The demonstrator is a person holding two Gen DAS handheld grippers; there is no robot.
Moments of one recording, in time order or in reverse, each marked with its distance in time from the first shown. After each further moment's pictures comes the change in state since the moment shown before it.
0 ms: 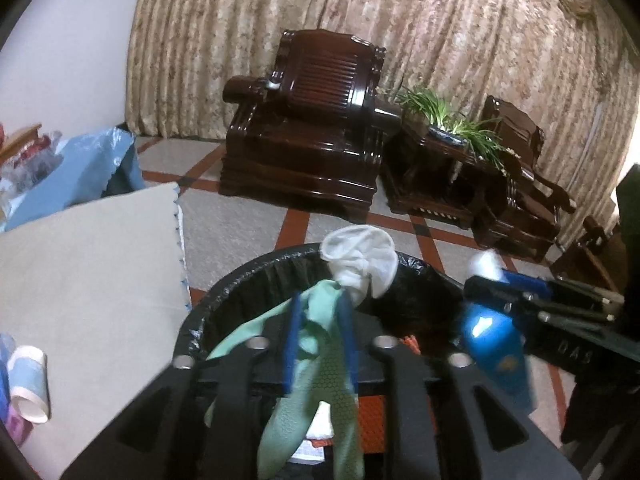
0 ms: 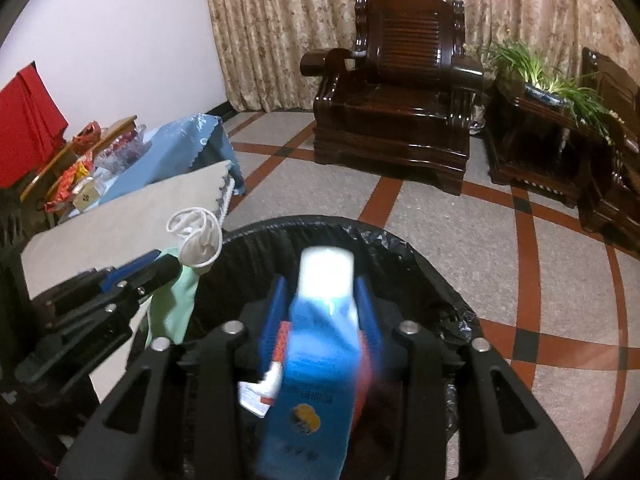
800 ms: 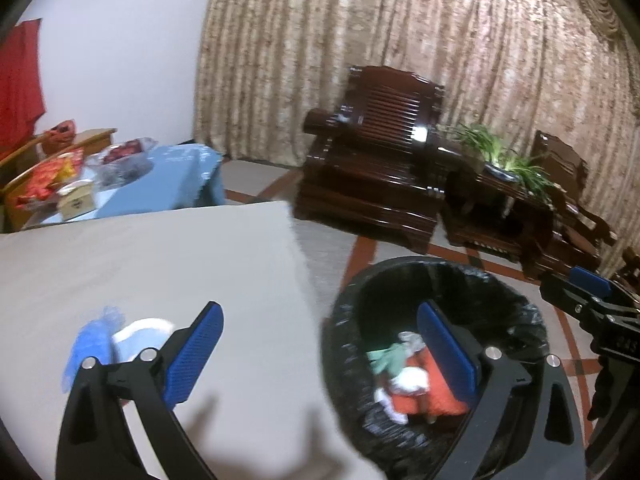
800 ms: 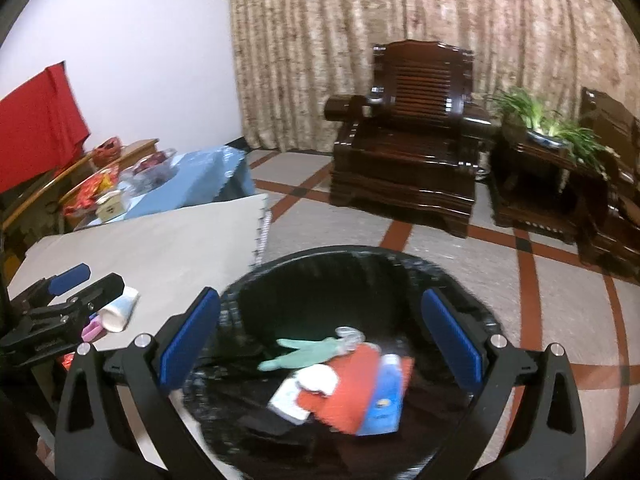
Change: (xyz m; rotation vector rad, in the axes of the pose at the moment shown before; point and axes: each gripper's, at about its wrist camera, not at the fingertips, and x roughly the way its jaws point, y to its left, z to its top) left arm -0.117 0.080 -0.031 -0.060 -0.121 0.236; right arm -0.054 0.073 -0.022 -0.057 -0.165 0.042
